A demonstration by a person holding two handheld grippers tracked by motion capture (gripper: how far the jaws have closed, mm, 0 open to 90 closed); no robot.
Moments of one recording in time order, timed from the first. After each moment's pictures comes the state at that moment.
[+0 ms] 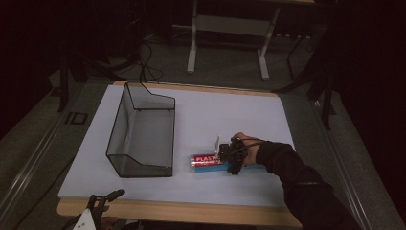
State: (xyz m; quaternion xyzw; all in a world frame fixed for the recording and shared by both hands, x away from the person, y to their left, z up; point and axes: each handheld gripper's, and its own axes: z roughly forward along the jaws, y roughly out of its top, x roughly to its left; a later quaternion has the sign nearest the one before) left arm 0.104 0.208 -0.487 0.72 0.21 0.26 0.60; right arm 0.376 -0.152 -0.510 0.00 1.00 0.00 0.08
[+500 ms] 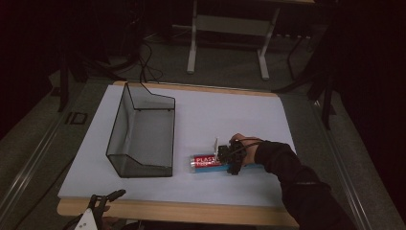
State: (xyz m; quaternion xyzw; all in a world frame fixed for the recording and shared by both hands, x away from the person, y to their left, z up) left arm 0.105 0.207 -0.488 0.73 0.21 0.26 0.60; right arm 0.374 -0.149 -0.513 -0.02 1.00 -0.01 0.07
